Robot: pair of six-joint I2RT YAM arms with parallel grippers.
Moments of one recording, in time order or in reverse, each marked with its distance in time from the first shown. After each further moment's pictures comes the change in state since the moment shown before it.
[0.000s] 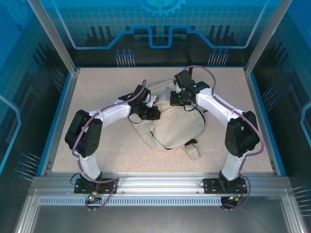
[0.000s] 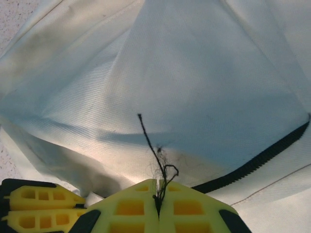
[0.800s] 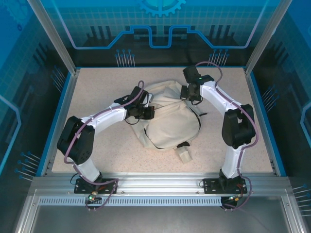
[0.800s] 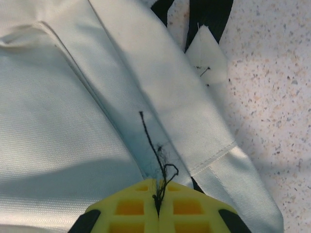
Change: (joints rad) left arm -0.006 -0.120 -0.073 -0.010 -0.254 0.001; right arm -0.127 0.127 0.117 -0.112 0.158 0.064
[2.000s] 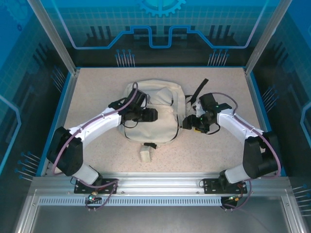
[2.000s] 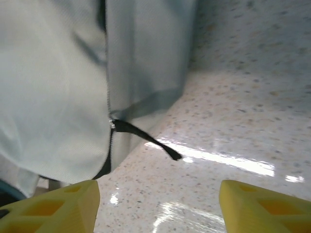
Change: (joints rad) left arm -0.086 -0.170 -0.055 -0.069 -0.055 -0.167; right arm -0.062 -0.454 -0.672 0.102 -0.513 -0.109
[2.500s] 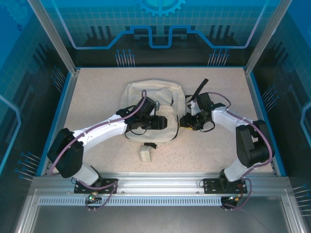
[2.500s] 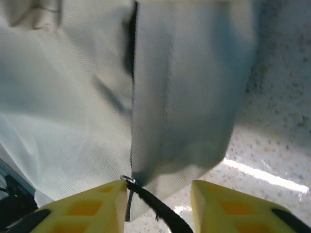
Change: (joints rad) left arm -0.138 0.006 -0.041 0.093 0.012 -0.102; right arm 0.000 0.140 0.000 0.187 -0.103 0.014
